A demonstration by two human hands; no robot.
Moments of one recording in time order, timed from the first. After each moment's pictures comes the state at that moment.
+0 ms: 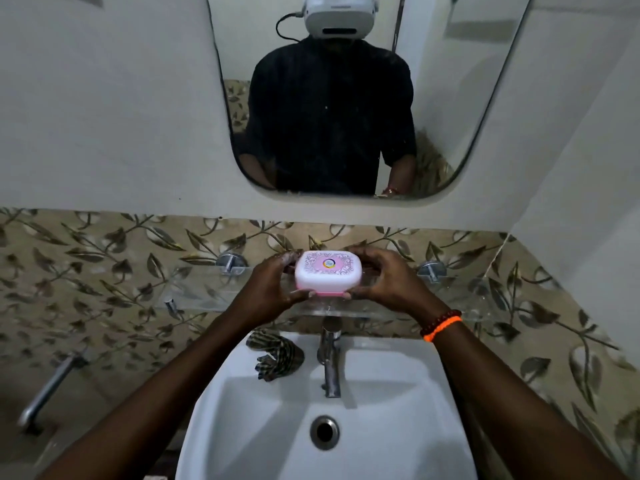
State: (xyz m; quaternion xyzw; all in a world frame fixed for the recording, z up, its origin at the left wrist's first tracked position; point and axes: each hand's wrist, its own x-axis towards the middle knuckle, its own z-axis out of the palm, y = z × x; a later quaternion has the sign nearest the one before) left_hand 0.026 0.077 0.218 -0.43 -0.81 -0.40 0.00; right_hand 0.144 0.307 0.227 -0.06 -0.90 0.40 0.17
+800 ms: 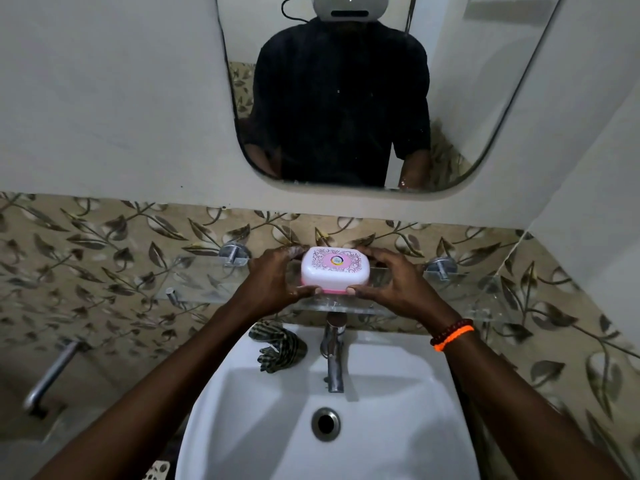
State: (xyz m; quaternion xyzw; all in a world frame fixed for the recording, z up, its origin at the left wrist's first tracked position) left_hand 0.019 0.079 0.219 -0.43 -0.83 -0.36 0.01; right_hand 0.153 0.305 0.217 -0.08 -0.92 0.35 0.15
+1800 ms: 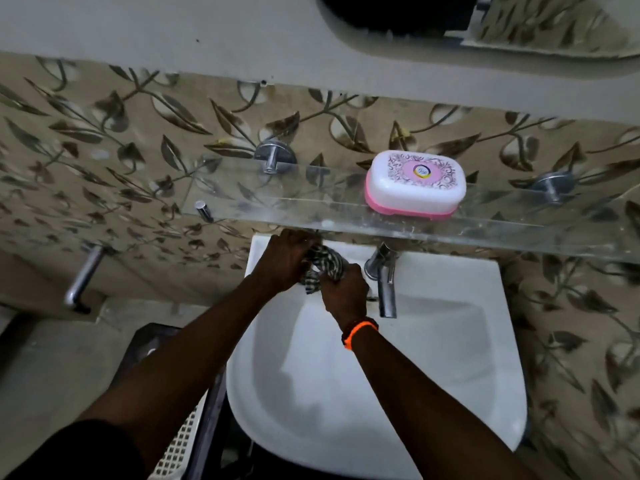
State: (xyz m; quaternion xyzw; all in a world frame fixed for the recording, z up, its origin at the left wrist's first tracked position) left_hand -0.050 0.019 -0.011 -0.48 -0.86 -0.16 -0.04; right_hand 0.089 0.121 0.000 -0.43 -0.74 0.51 0.09
